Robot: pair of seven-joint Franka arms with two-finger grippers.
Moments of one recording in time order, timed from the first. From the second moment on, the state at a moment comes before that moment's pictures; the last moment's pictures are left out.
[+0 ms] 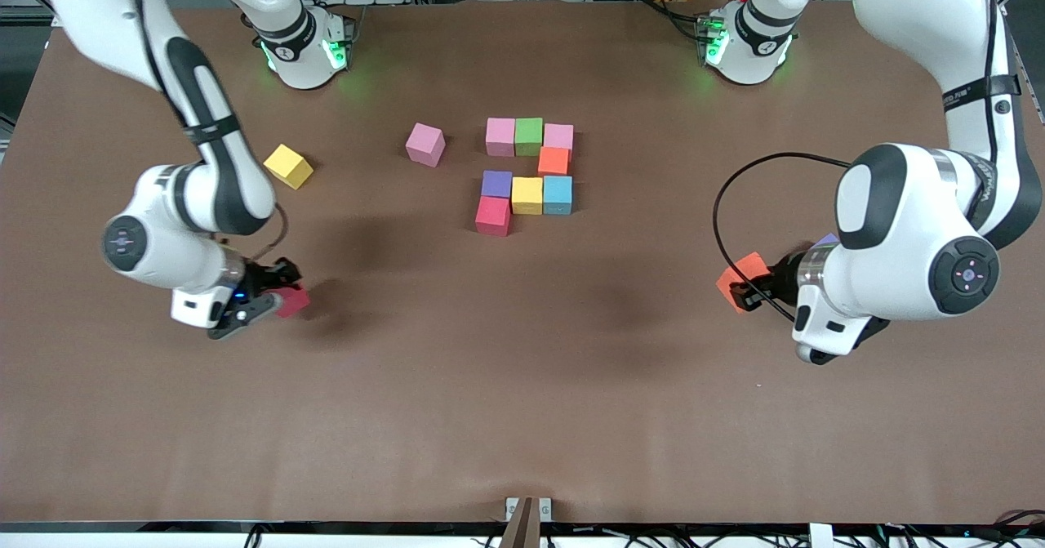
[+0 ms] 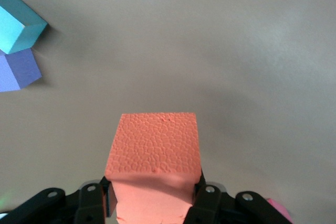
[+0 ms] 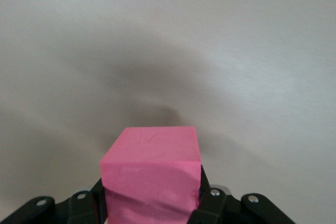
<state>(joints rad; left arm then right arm) -0.38 0.57 0.27 -1.26 -0.32 1.57 -0.59 0.21 0.43 -0.09 -1.95 0.21 2.30 -0.47</state>
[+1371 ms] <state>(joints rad) -0.37 0.61 0.26 -1.27 -0.31 1.57 -0.59 0.75 0.59 -0.09 -1.82 0.27 2.44 0.65</state>
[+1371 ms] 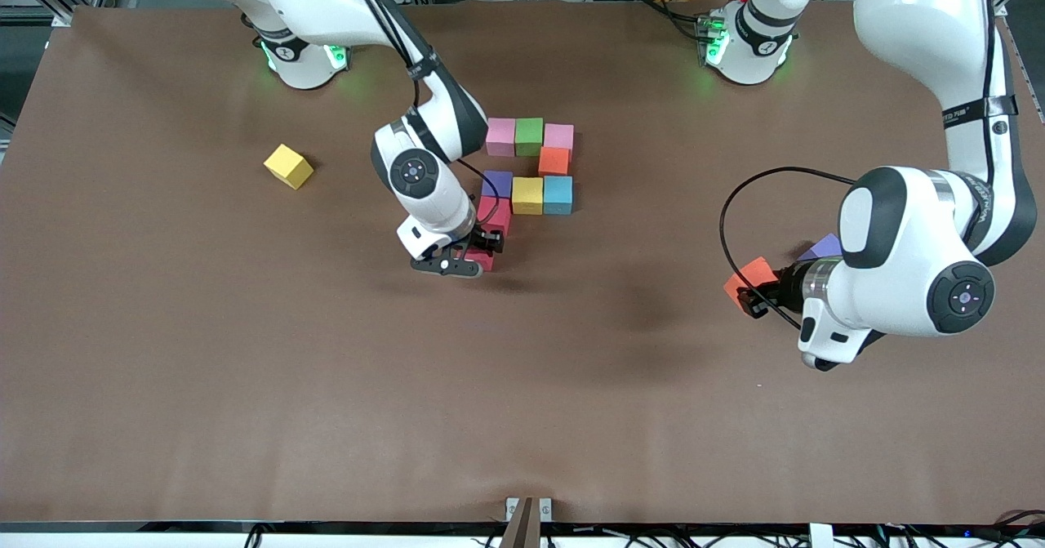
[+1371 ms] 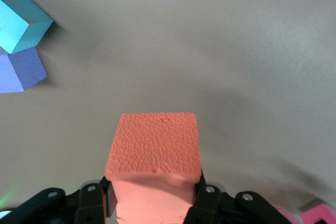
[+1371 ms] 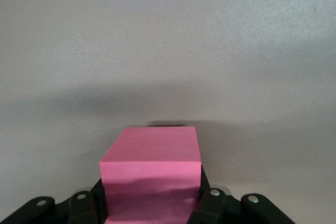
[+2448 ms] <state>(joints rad) -0.37 0.61 0.26 -1.27 -0.31 1.57 -0.59 0.78 0.64 -0.08 -1.77 0.27 2.41 0.70</state>
